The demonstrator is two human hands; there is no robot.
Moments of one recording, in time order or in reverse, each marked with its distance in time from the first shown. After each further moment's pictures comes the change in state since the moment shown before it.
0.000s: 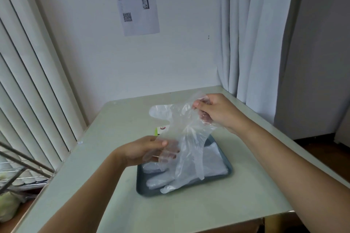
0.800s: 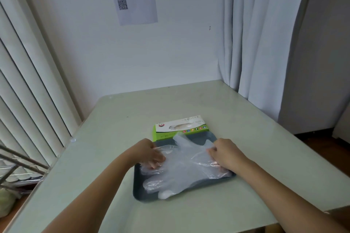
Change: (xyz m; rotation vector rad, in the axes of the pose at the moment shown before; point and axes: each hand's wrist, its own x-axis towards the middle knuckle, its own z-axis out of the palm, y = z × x) left_hand 0.042 -0.024 -0.010 0.542 0.399 -0.378; right_hand -0.014 0.123 0.018 -0.807 -0.066 0.409
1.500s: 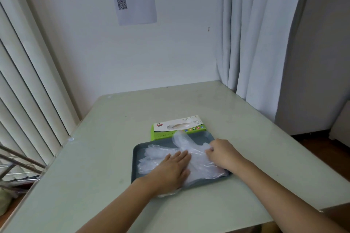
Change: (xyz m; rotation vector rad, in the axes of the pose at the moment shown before) left_hand -0.014 0.008 0.083 0.653 0.026 0.536; right_hand 0.002 0.000 0.002 -0.070 0.019 -0.022
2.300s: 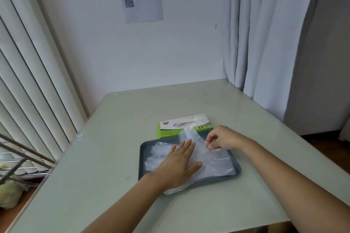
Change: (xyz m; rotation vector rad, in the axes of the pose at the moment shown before) left_hand 0.002 0.003 -0.007 -0.142 0.089 -0.067; right_hand 0.042 0.000 -0.024 0.186 -0.245 -0.232
